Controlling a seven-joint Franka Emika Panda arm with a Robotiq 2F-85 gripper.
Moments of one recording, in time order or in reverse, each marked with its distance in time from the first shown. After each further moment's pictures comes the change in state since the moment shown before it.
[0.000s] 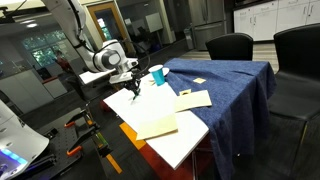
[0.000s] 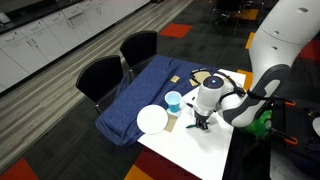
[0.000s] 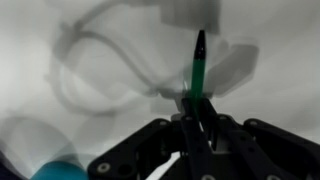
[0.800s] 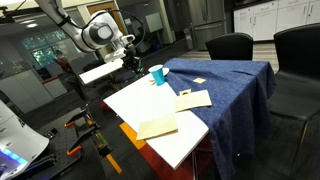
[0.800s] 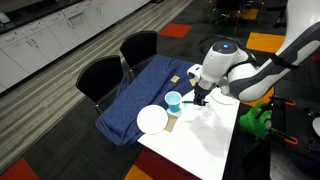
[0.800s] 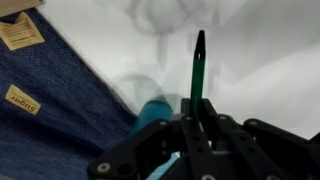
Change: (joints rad) arm 0.002 -0.330 -0.083 -0.114 0.000 -0.091 0.128
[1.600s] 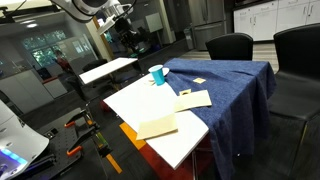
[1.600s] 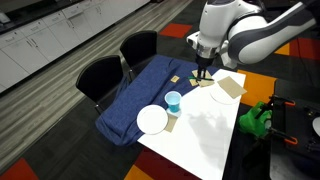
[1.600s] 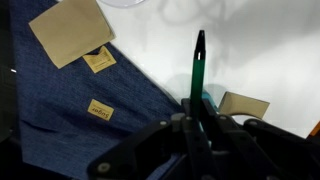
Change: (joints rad) arm -0.046 -0.219 -0.010 0.118 -0.010 -0.442 0.131
